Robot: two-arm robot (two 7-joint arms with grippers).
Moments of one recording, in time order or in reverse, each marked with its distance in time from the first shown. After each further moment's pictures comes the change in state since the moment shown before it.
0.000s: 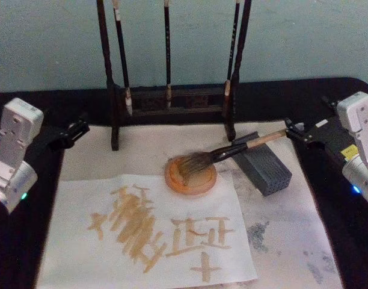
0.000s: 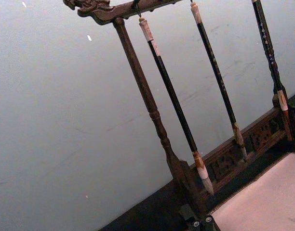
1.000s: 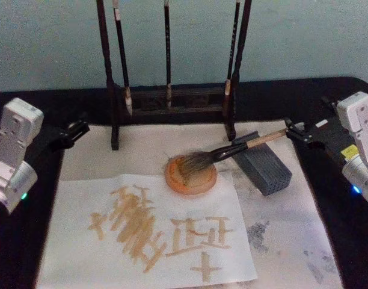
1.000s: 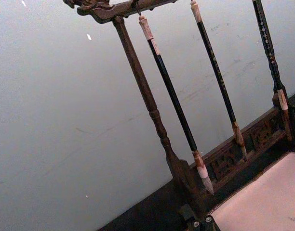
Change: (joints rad) left arm 0.000 0.000 0.000 0.000 0.000 0.000 0.000; right arm 0.000 0.000 0.000 0.000 0.000 0.000 0.000
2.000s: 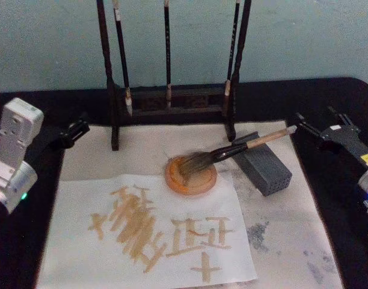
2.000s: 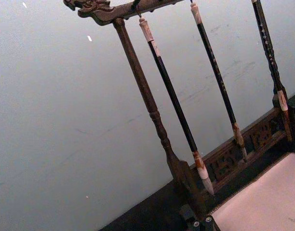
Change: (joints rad) left arm 0.000 0.000 0.000 0.000 0.000 0.000 0.000; right arm -0.139 -0.069 0.222 -0.051 0.490 0.031 0.325
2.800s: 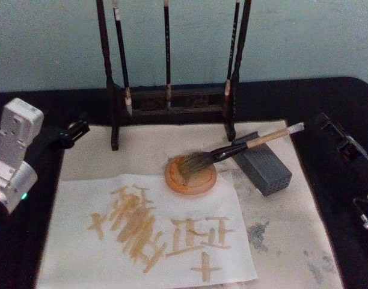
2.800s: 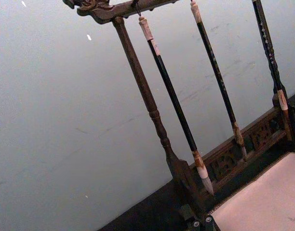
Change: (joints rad) left arm 0.000 0.000 0.000 0.000 0.000 0.000 0.000; right arm -0.055 -0.105 0.123 0.072 0.407 0.103 0.148
